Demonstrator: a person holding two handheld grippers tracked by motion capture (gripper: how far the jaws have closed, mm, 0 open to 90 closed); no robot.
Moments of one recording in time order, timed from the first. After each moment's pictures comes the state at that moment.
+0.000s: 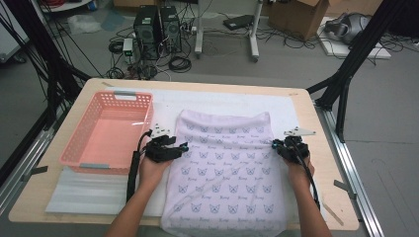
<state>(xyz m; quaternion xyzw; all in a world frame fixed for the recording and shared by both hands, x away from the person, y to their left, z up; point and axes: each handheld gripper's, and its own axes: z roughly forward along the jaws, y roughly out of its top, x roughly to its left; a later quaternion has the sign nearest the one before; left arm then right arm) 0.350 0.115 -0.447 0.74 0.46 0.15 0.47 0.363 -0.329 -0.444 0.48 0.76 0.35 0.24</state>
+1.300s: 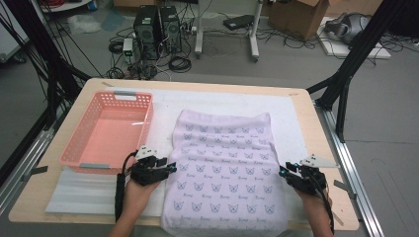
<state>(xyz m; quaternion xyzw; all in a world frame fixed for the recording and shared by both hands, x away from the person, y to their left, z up) 0.278 0.141 -0.450 0.75 0.47 0.13 0.45 0.260 -0.344 -0.437 0.47 0.76 0.39 0.22</state>
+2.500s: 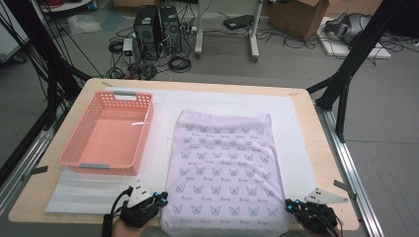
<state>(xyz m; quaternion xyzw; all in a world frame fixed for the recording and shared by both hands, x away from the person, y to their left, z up) 0.180 0.146 -0.455 0.78 0.42 0.15 0.44 0.172 -0.345 -0.442 0.46 0.80 0.35 0.16</state>
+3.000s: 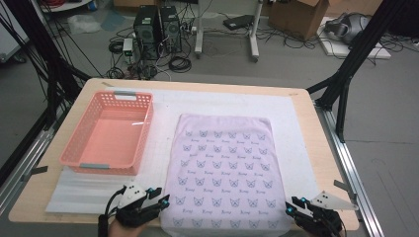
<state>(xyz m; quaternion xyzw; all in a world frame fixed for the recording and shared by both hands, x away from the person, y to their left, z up) 0.196 0.154 -0.450 0.75 0.42 0.15 0.49 0.169 -0.345 -0.433 0.46 0.78 0.38 0.19</state>
